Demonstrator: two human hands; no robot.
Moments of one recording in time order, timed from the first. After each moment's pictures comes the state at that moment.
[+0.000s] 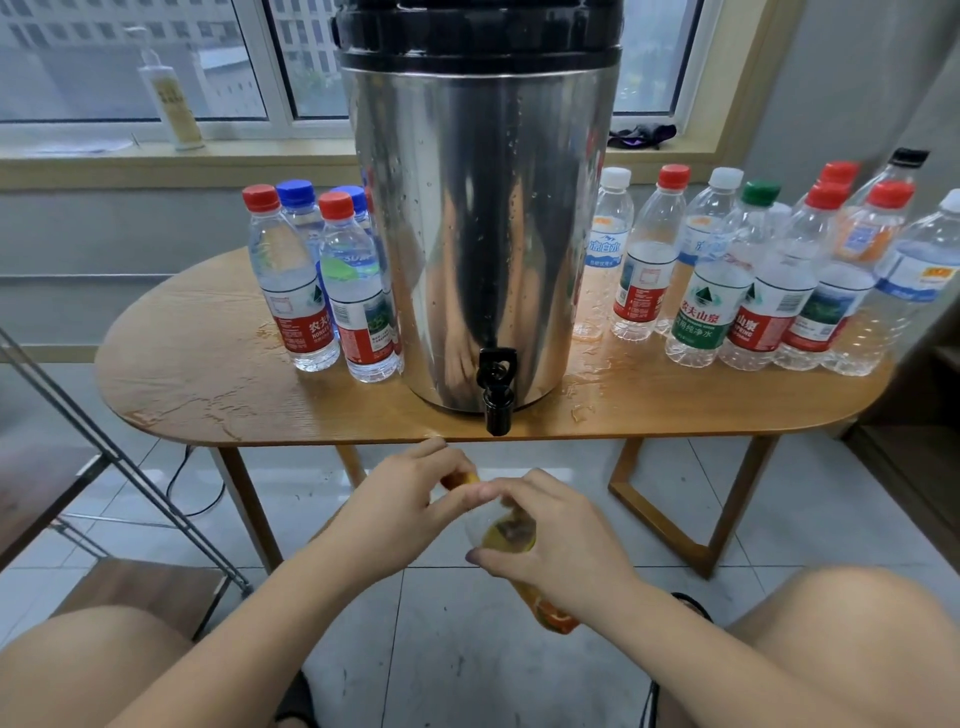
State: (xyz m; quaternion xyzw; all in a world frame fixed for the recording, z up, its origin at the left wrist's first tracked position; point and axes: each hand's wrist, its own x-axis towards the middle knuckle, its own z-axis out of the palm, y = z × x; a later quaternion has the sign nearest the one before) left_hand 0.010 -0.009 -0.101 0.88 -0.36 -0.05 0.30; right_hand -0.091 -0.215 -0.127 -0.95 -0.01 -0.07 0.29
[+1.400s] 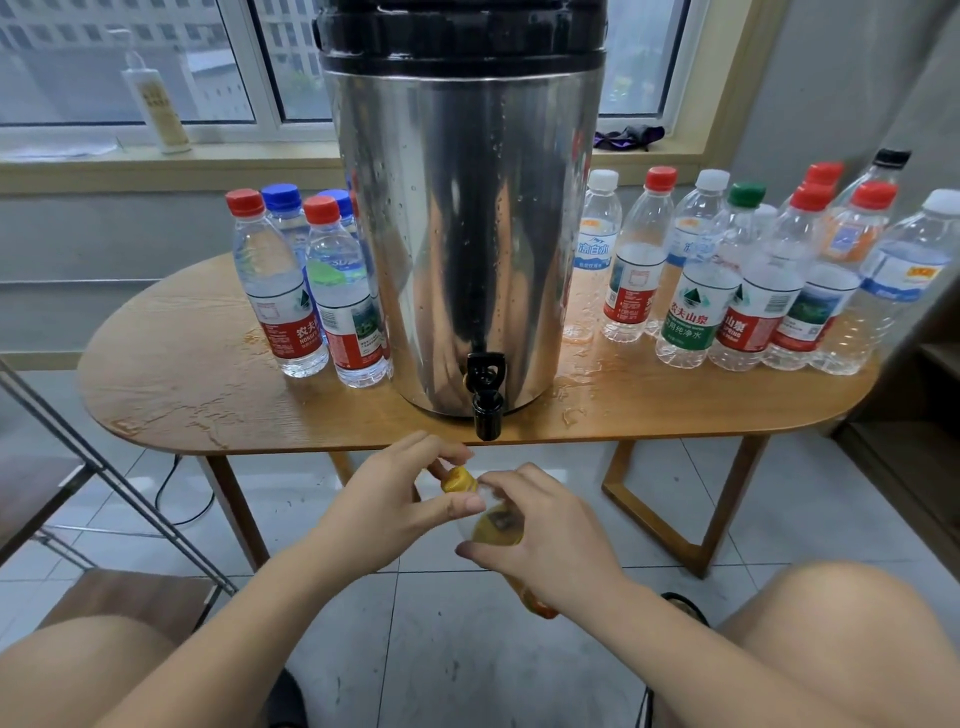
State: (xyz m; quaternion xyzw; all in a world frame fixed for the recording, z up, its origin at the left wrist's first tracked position) left_hand 0.016 -0.008 -0.095 0.86 -0.35 -0.07 0.36; right_hand -0.082 -0.215 -0.134 -0.95 0.01 -0.10 0.30
